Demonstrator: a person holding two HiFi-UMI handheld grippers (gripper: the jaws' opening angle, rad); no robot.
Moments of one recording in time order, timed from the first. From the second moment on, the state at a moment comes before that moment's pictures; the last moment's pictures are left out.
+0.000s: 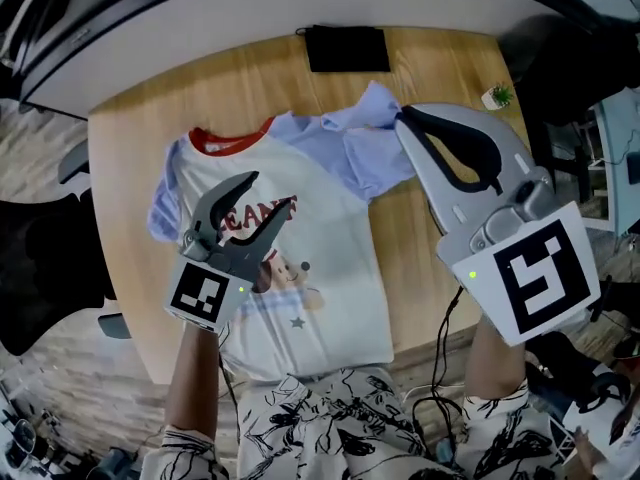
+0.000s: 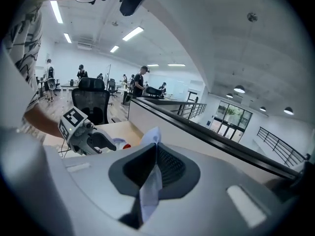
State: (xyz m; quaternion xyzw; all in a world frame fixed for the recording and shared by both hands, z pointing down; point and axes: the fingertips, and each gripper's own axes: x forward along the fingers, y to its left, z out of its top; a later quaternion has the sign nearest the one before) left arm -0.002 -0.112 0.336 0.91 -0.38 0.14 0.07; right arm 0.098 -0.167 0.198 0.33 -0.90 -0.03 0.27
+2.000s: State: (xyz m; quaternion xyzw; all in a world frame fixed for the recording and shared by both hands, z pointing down) left arm -0.063 -0.035 0.309 0.93 -0.18 0.22 -0.25; right arm -0.061 -0.061 0.321 -0.32 -0.90 0.22 0.20
